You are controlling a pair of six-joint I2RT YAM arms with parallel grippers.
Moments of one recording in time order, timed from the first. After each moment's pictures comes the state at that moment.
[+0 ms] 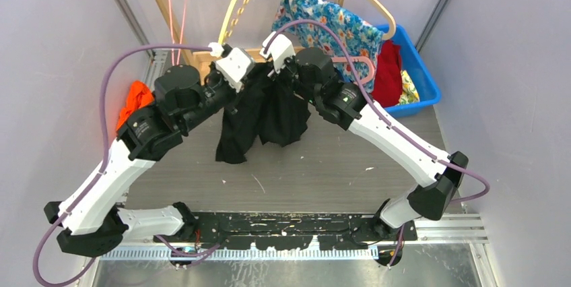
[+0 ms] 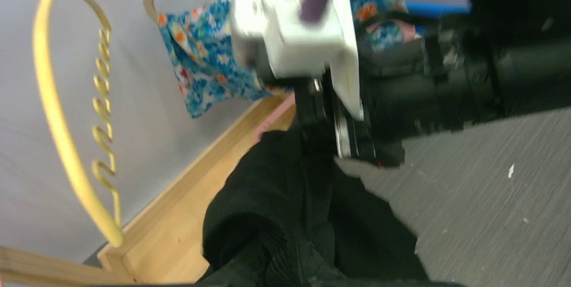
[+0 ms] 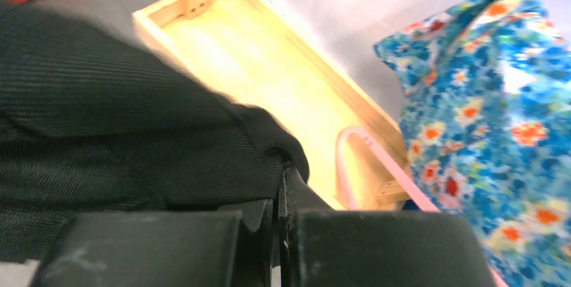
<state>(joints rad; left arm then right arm) -0.86 1.14 1.64 -0.63 -0.14 0.26 0.84 1.48 1.62 -0.38 0.15 -0.29</state>
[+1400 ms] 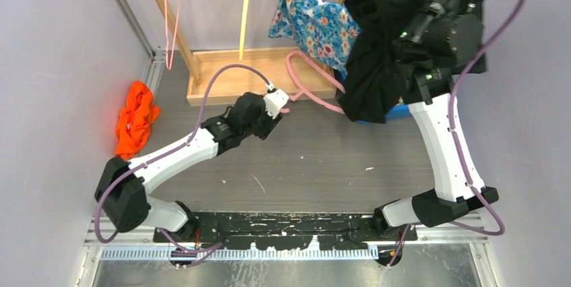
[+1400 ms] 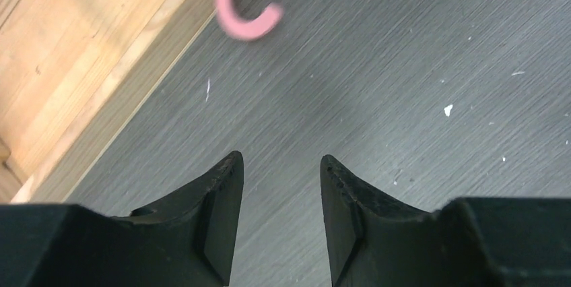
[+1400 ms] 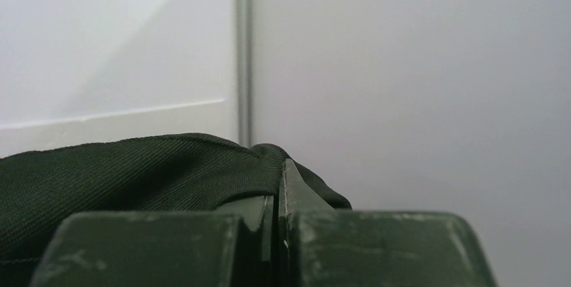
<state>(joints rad) -0.77 1.35 1.02 -0.28 -0.16 0.15 0.38 1.41 1.91 0.36 0.83 -0.75</state>
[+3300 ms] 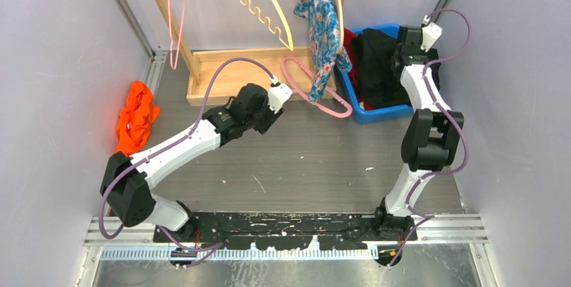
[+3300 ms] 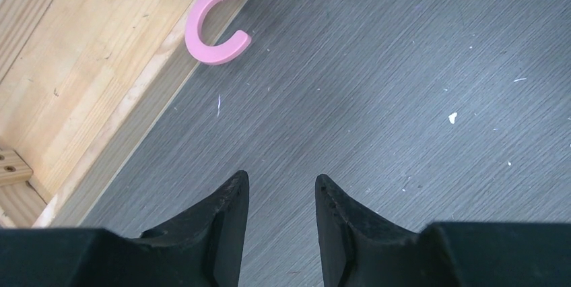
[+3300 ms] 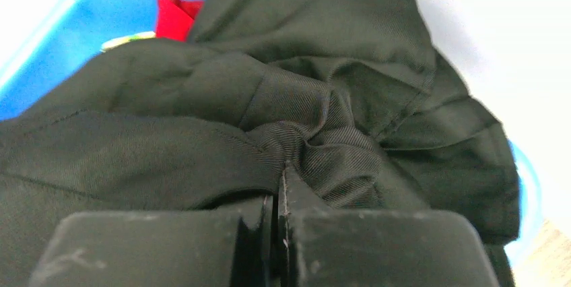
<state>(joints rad) -0.75 1.44 1.17 -0.40 -0.13 0.21 -0.09 1.81 1.57 -0.27 0.52 0.41</state>
